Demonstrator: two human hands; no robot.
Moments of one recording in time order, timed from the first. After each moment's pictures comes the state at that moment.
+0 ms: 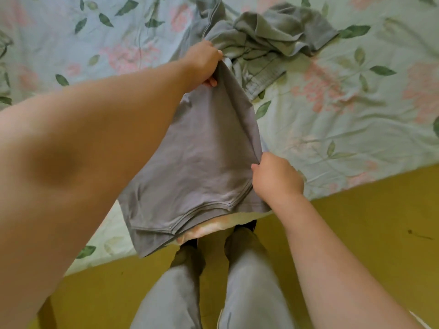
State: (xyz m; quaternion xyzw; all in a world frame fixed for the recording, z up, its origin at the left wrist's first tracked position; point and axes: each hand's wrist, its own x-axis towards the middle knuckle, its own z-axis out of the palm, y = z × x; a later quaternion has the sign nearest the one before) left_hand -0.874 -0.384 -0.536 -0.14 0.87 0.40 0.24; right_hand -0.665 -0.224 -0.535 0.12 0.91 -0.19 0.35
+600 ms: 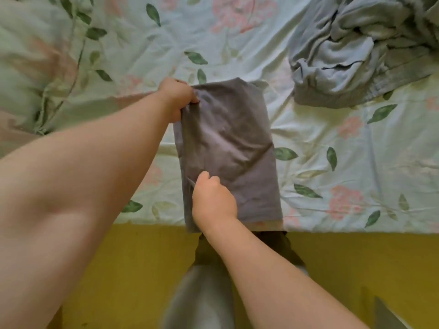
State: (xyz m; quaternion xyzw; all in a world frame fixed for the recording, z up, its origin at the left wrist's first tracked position) left_hand -0.729 -0.678 -0.602 -0.46 0.73 0.48 0.17; right_hand -0.568 -0.521 -0.569 -0.13 0.86 -0.21 0.44
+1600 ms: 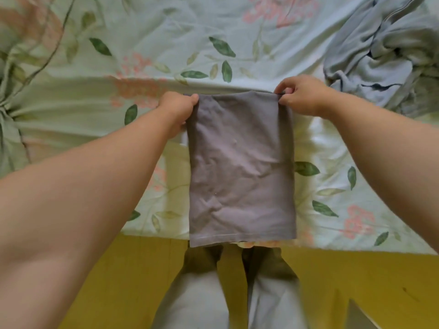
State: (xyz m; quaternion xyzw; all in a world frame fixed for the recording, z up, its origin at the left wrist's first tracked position) left_hand -0.696 -0.748 -0.676 -0.49 0.67 0.54 0.16; right_hand -0.817 -0.501 -0.636 -0.14 0.90 -0.15 0.37
